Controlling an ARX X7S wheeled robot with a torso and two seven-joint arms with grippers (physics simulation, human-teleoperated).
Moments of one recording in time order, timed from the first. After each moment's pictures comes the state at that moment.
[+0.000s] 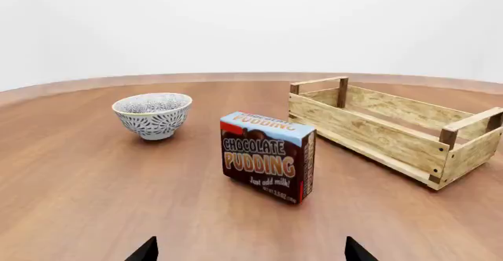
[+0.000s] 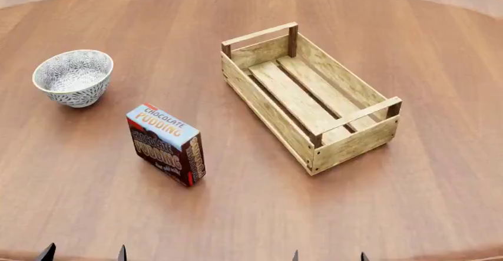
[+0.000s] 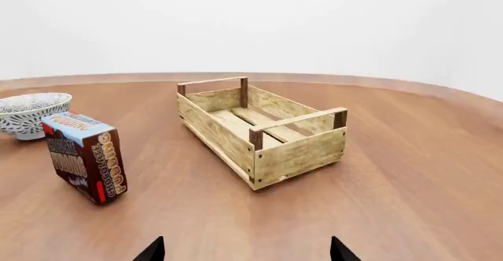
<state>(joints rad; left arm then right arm) 0.00 0.00 0.00 0.00 0.00 0.00 0.00 0.00 0.00 0.00 0.00 0.00 0.00 0.00</state>
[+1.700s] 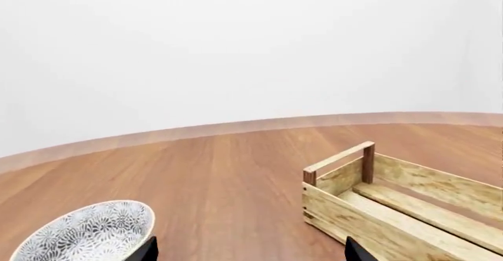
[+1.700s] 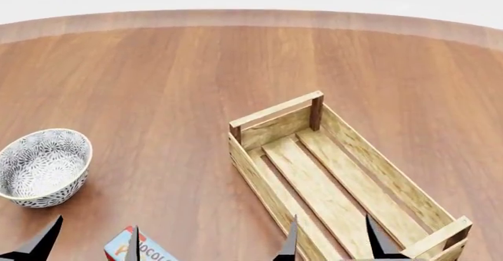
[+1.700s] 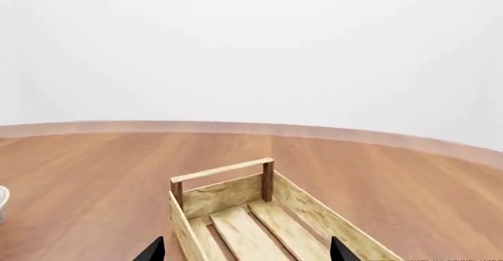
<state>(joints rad) 0.01 -0.13 0.19 0.31 -0.06 -0.19 -0.12 0.03 0.13 -0.10 -0.31 0.11 0.24 0.10</state>
